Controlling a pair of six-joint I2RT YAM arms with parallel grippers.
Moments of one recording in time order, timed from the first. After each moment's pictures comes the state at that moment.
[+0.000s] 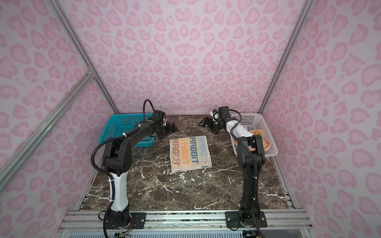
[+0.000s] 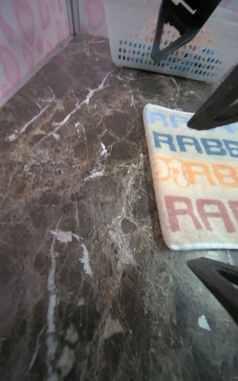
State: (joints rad) left arm -0.32 2.11 1.71 -0.59 0.28 -0.63; right arm 0.18 2.15 1.76 -0.52 -0.61 0.44
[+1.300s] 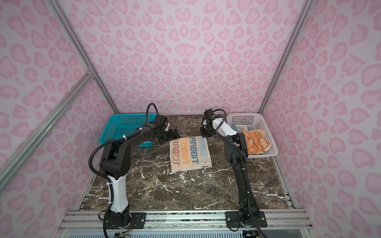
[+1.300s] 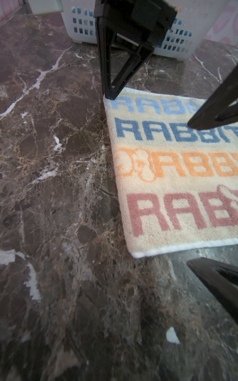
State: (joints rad) left arm -0.35 2.06 1.58 -0.60 0.28 -0.53; right arm 0.29 2.47 2.13 -0.94 -0.19 0.13
